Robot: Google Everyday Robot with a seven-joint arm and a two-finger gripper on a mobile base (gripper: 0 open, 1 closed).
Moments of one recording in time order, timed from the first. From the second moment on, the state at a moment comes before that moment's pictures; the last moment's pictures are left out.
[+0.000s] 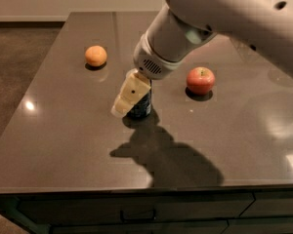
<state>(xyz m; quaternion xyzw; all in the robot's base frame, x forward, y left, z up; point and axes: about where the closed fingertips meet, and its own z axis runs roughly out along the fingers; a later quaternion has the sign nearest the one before) 0.523 0.026 0.922 -0.56 0.77 0.09 0.28</state>
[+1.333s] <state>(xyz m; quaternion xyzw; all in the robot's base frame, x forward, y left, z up) 0.538 0.015 0.930 -0.59 0.75 0.10 0.27</state>
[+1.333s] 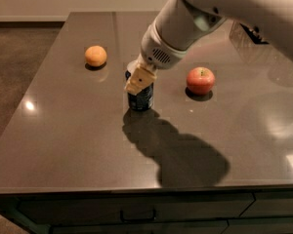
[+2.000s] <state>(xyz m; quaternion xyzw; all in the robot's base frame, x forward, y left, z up) 0.539 0.009 1.018 -0.63 0.70 0.14 0.30</state>
